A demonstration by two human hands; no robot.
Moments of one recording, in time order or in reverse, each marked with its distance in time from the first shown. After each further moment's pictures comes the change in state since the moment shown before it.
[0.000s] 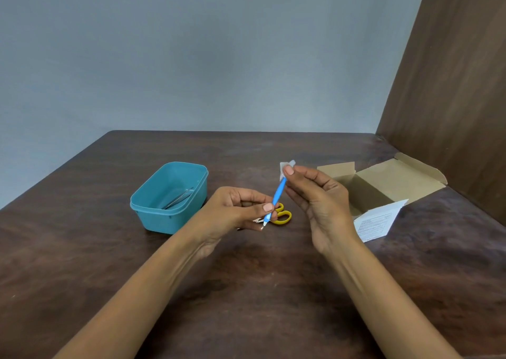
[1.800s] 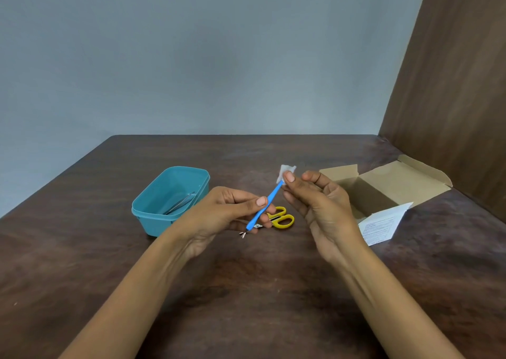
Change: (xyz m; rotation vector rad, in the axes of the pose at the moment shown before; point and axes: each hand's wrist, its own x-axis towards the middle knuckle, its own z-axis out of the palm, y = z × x) left_hand -0.006 0.016 -0.010 0.037 -0.053 -0.054; right_hand -0.001 -0.002 -0.001 0.061 -0.086 0.027
